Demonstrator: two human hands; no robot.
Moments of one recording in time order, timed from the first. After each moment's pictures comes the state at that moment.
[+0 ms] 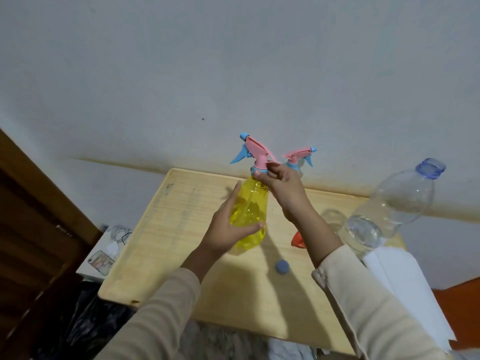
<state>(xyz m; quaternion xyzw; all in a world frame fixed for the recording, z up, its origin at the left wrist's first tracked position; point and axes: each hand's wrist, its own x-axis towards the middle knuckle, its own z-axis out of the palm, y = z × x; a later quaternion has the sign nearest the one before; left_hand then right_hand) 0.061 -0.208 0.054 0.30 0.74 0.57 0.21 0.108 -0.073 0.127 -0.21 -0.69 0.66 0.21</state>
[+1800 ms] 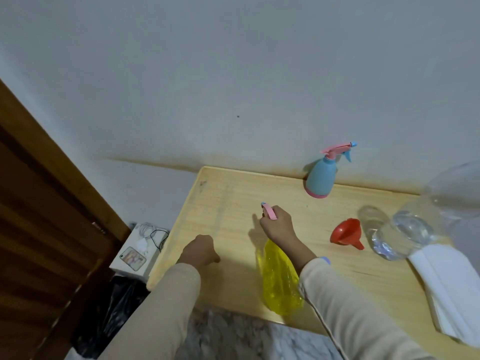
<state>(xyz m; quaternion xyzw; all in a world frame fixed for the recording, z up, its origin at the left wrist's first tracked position) -0.028 -0.324 -0.025 0.21 0.92 0.05 0.32 0.070 -0.158 0.021 -0.35 -0.78 0.50 0.11</state>
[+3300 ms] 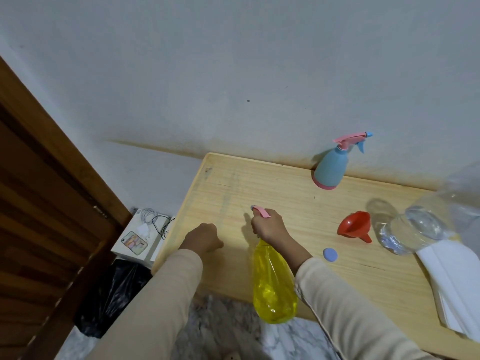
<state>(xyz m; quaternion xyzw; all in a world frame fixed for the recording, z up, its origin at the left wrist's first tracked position) -0.039 -0.332 -0.036 0.22 0.92 0.06 0.32 0.060 -0.193 0.013 -0.37 -0.76 0.54 -0.01</state>
